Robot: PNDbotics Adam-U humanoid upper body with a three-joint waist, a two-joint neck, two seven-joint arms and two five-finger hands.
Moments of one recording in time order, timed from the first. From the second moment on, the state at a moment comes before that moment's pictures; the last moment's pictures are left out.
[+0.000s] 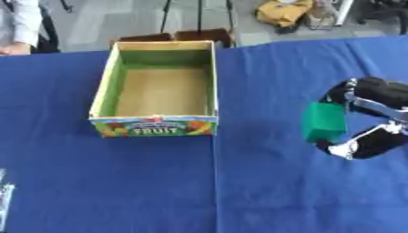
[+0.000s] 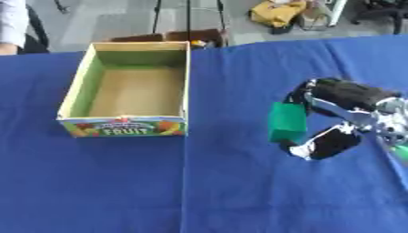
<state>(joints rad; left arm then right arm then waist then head) -0.51 0.17 0.02 -1.98 -0.17 -0.38 0.33 -0.58 -0.98 0.25 -1.84 0.56 0.10 0.49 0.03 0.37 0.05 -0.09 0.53</state>
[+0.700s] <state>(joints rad) -0.50 0.17 0.01 -1.98 -0.16 -0.38 0.32 -0.91 -0.87 0.29 -1.71 0.63 0.12 0.49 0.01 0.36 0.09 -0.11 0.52</state>
